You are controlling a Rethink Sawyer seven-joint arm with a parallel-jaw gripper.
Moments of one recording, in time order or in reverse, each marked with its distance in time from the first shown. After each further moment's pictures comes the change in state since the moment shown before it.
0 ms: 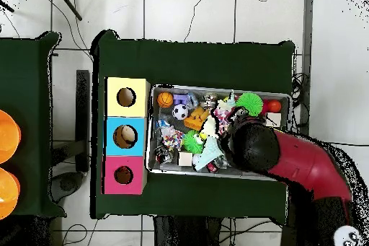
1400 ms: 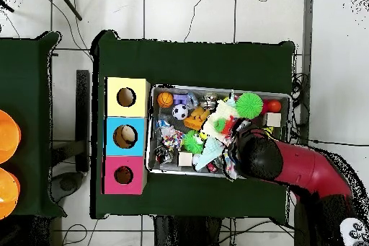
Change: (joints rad) arm -0.124 0.044 0.110 0.065 -0.179 -0.111 0.000
